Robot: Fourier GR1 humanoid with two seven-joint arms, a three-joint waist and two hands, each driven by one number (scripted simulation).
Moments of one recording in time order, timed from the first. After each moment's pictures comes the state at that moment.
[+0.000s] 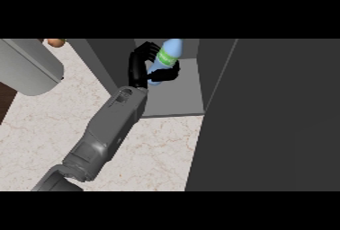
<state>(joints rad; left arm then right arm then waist) -1.03 0.00 -0.13 -0.37 0.25 0.66 -0.40 0.20 -0.40 0.75 -2.48 0.06 -0.43 0.15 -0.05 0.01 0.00</state>
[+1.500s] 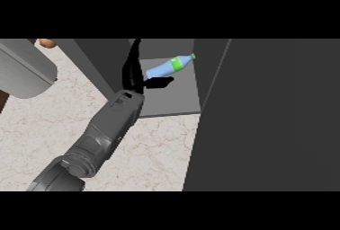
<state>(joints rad) -1.12 0.00 -0.11 -0.08 0.18 0.80 -0.49 0.17 -0.42 0.73 -2.48 0.03 -0.41 0.13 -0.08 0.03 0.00</state>
